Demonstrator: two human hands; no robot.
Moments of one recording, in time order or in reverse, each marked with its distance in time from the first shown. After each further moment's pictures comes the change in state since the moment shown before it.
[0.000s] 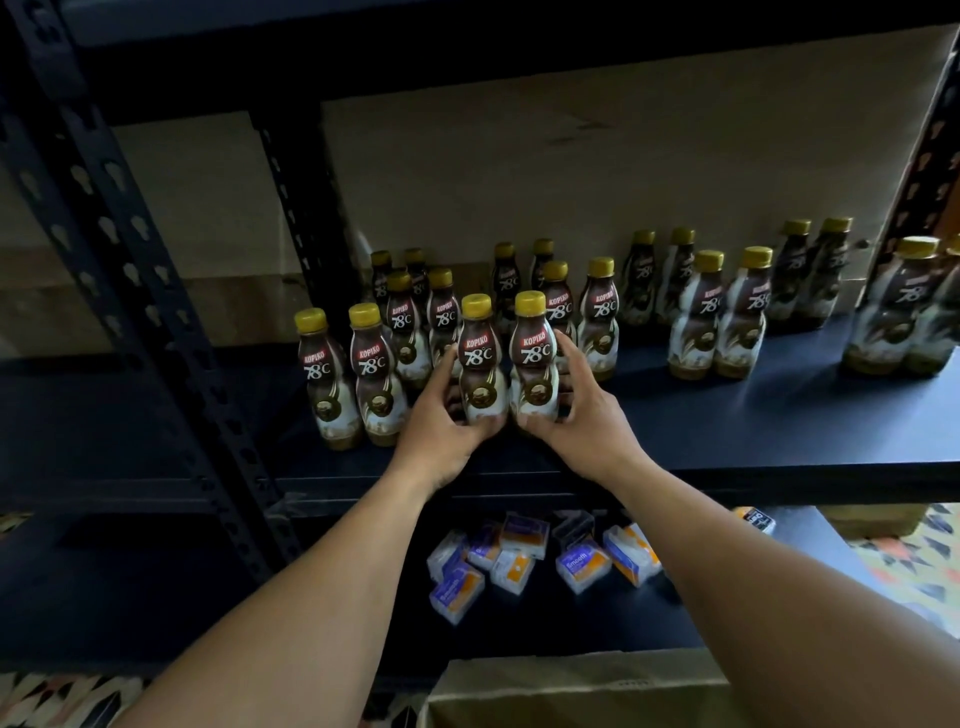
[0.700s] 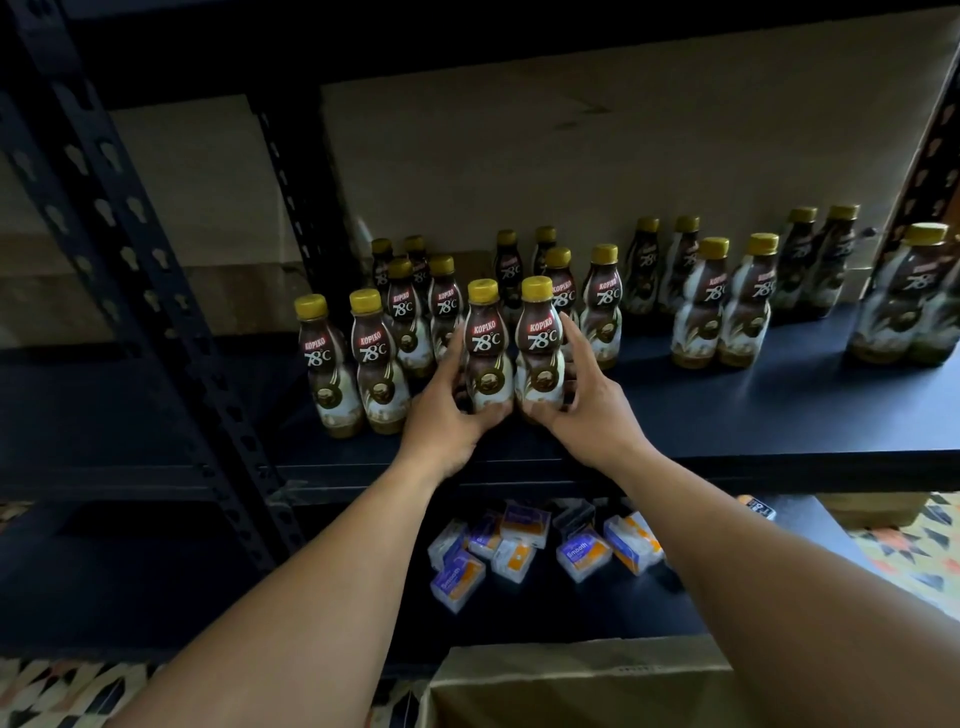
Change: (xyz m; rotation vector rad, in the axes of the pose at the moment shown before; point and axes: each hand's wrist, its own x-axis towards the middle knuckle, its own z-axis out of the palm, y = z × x) left_hand -0.001 -0.002 0.003 0.091 0.002 0.019; right_hand -0.001 0.000 0.000 -0.011 0.009 -0.027
